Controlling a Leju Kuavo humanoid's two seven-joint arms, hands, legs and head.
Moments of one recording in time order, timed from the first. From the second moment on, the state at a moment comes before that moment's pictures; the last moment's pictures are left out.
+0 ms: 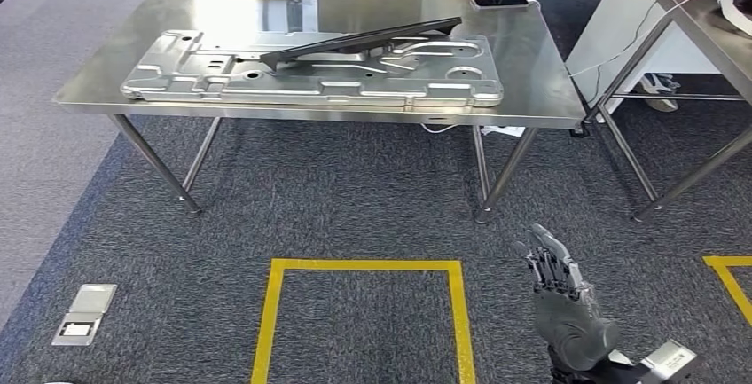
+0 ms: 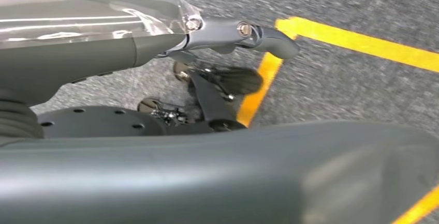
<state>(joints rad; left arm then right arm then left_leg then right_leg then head) -0.07 -0.14 1.30 -0.22 -0.97 -0.23 -0.34 0.31 0.00 -0.02 -1.81 0.03 0.39 -0.65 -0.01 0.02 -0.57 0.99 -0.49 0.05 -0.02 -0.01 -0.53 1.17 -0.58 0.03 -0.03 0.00</state>
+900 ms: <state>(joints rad) -0.07 -0.15 1.30 -0.22 -0.99 -0.26 -0.35 0.18 0.10 -0.36 -1.09 0.65 0.14 -0.65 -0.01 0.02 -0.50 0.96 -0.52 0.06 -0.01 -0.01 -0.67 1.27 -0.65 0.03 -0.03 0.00</state>
